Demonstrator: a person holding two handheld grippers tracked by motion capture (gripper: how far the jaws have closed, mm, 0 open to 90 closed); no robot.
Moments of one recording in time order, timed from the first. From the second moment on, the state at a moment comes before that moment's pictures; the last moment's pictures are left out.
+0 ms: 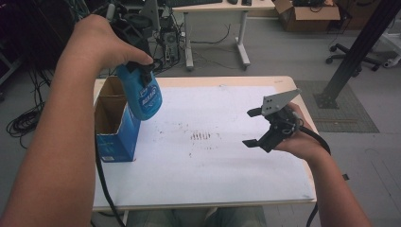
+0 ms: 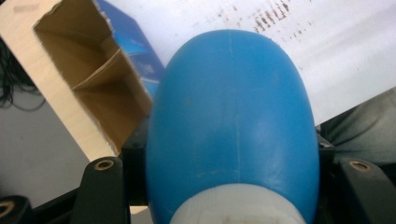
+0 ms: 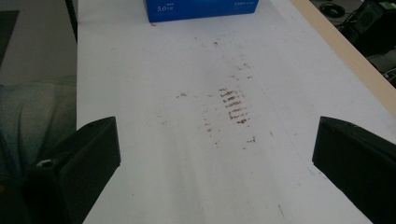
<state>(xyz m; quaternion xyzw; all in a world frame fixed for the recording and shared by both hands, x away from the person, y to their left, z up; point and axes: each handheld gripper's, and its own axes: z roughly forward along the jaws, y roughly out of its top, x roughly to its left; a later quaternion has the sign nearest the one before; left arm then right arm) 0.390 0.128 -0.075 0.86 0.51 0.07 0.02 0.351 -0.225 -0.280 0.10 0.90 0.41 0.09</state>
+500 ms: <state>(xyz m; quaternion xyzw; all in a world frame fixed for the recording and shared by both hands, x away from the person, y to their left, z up) 0.405 0.165 -0.054 0.81 0.59 0.07 0.02 0.354 -0.226 -0.282 0.10 0.91 0.40 0.09</state>
